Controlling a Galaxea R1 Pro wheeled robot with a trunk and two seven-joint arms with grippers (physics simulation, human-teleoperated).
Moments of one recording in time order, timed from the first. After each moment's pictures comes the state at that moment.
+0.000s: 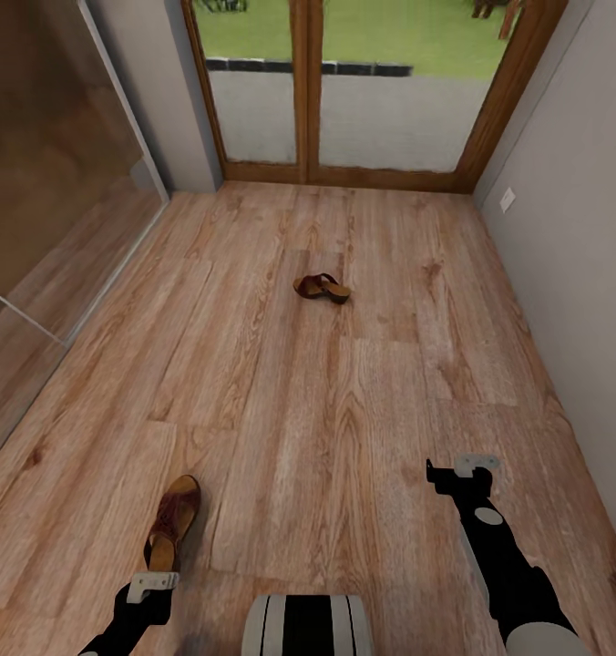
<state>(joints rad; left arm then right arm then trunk) -0.38 0.10 0.34 -0.33 -0.22 -0.39 -0.25 -0.47 -0.01 -0.22 -0.94 0.22 0.10 -0.04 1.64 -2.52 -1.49</state>
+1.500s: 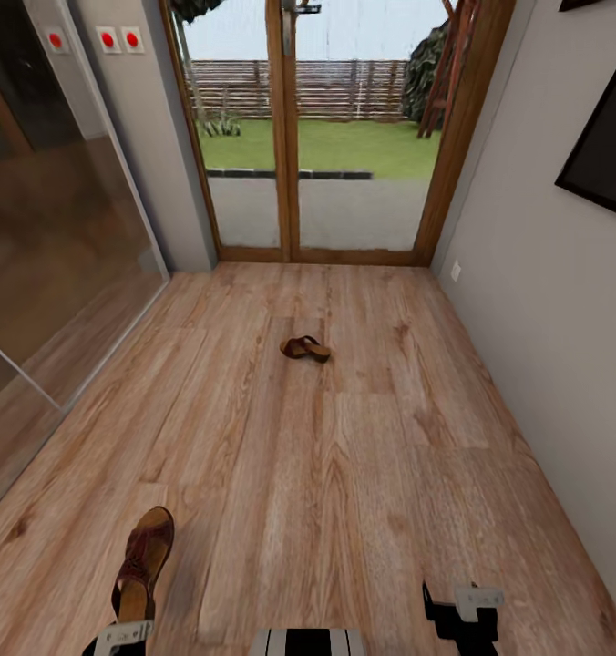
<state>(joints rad) -0.25 0.11 0.40 -0.33 -0.15 -0.50 -0.25 -0.24 -0.01 -0.22 -0.52 0.23 -0.40 -0.04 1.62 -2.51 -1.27</state>
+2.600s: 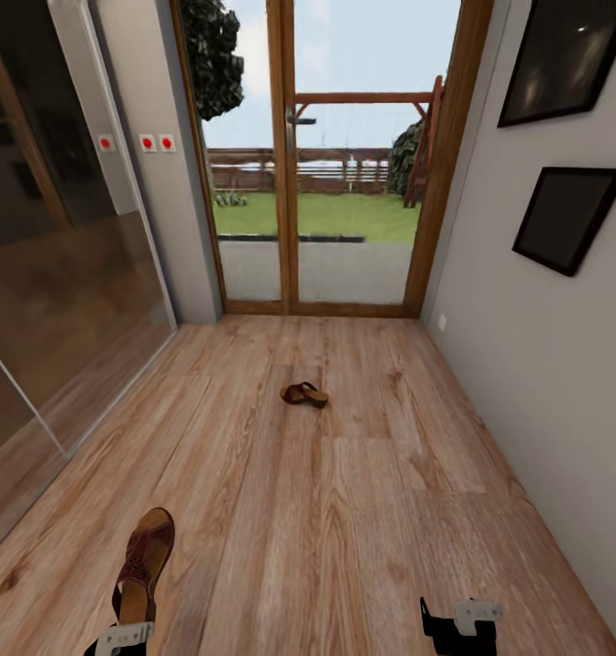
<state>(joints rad) -0.24 0.11 0.41 -0.33 -0.15 -0.51 -0.25 -0.24 0.00 -0.22 -0.47 0.22 -0.41 -0.04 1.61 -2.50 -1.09</state>
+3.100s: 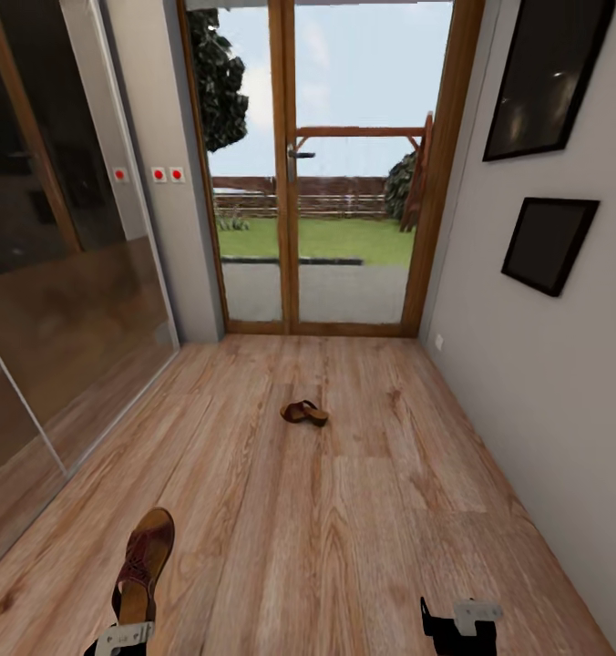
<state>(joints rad) -0.24 0.11 0.41 -0.33 -0.14 -0.51 -0.25 -0.24 0.00 -0.22 -0.47 0.22 -0.41 -0.04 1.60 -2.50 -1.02</state>
